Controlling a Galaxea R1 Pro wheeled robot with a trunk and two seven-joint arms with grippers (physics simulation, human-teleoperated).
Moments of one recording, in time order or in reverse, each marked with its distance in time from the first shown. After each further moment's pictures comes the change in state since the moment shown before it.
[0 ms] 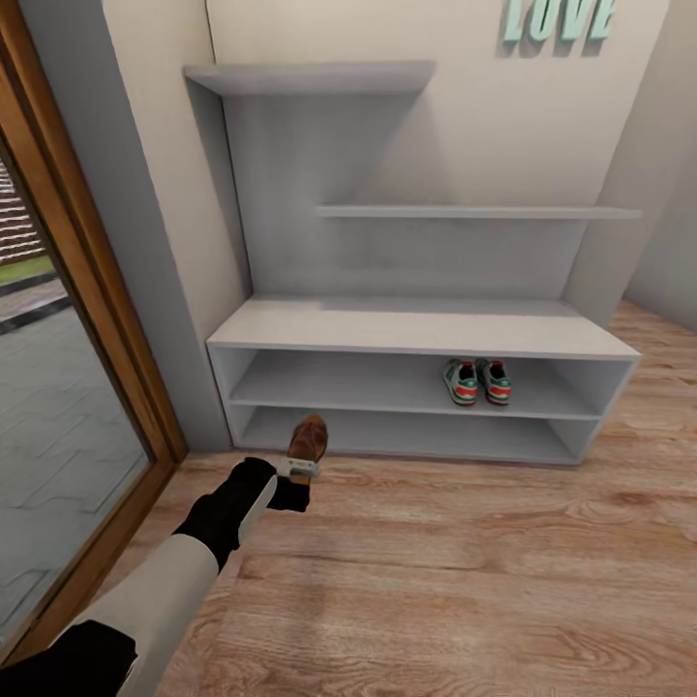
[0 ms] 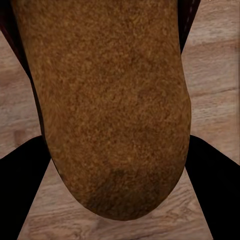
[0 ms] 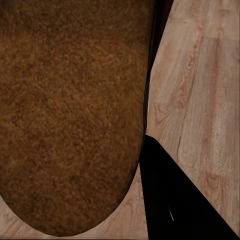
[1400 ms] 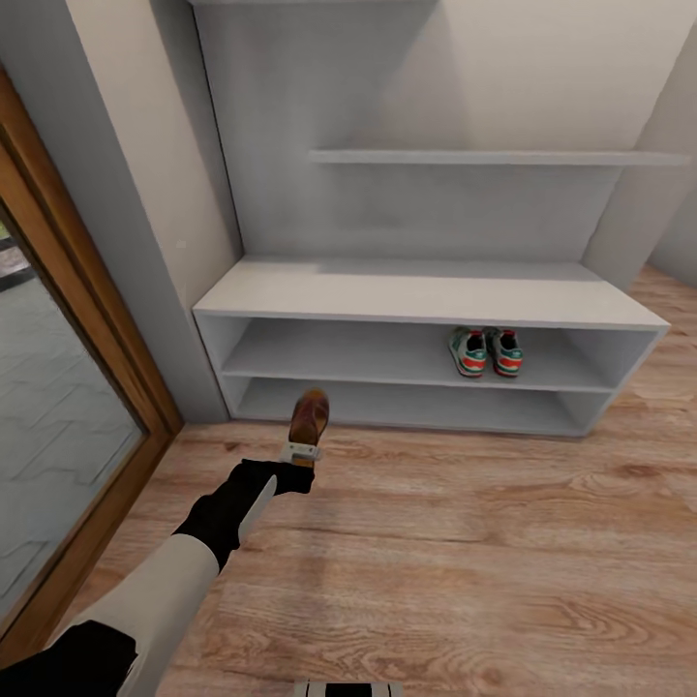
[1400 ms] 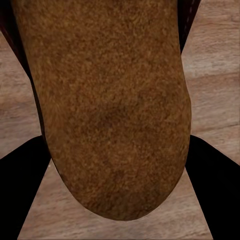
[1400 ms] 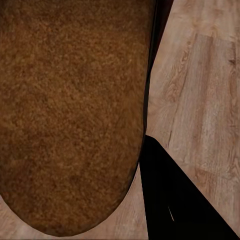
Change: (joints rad) left arm 0.000 -0.001 0.005 0.002 0.010 -0.239 0.002; right arm 0.000 -0.001 0.000 0.000 0.002 -0.002 -0.002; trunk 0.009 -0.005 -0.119
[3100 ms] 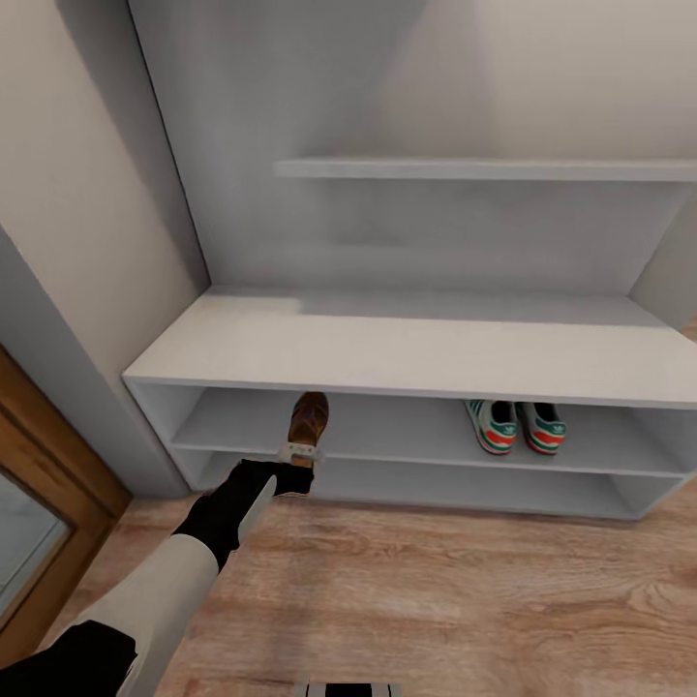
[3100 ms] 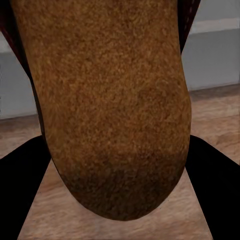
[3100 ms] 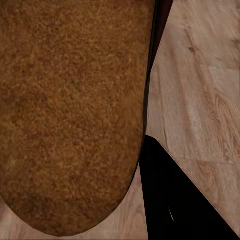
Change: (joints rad) left arm 0.000 0.002 0.001 0.002 0.000 0.002 0.002; right arm 0.000 -0.063 -0.287 -0.001 0.227 0.002 0.002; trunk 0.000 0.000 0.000
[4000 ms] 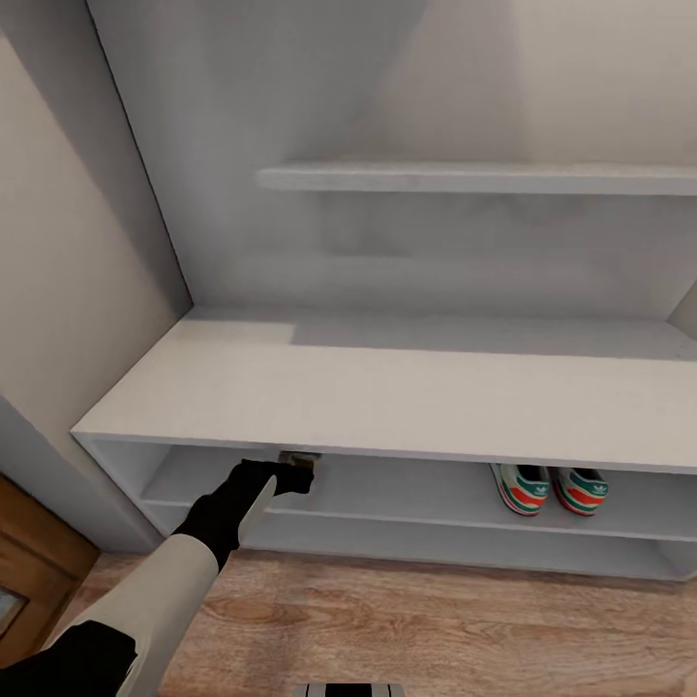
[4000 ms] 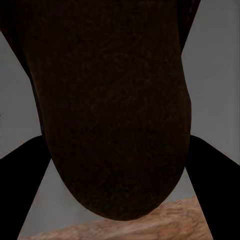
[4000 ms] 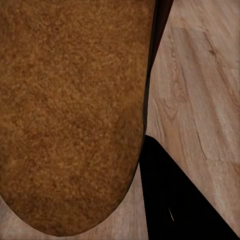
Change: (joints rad) left arm 0.000 0.000 0.000 0.000 0.000 0.000 0.000; right arm 0.000 0.000 0.000 0.000 0.000 0.000 0.000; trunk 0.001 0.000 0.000
